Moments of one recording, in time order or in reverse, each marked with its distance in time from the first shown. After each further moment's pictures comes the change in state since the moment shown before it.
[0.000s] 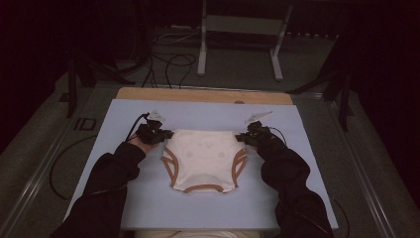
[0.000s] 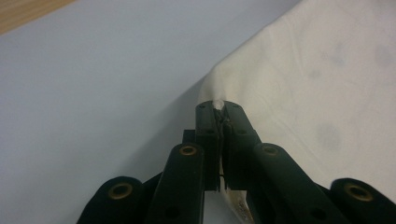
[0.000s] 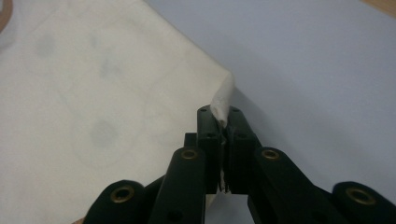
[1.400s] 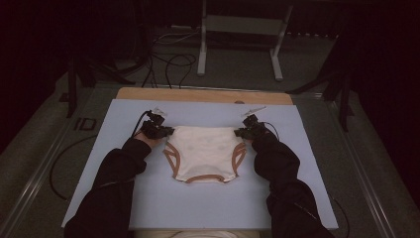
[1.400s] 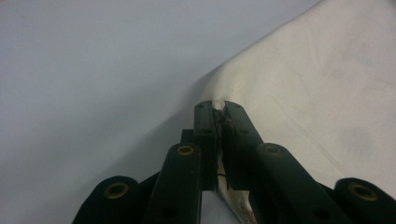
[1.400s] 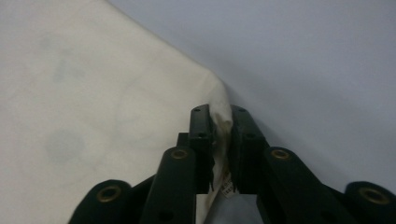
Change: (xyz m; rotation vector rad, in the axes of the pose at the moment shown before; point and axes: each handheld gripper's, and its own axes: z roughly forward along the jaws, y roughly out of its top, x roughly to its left) left arm 0.024 0.000 0.036 0.040 0.030 -0.111; right arm -0.029 0.004 0.039 0.050 -0.083 0.110
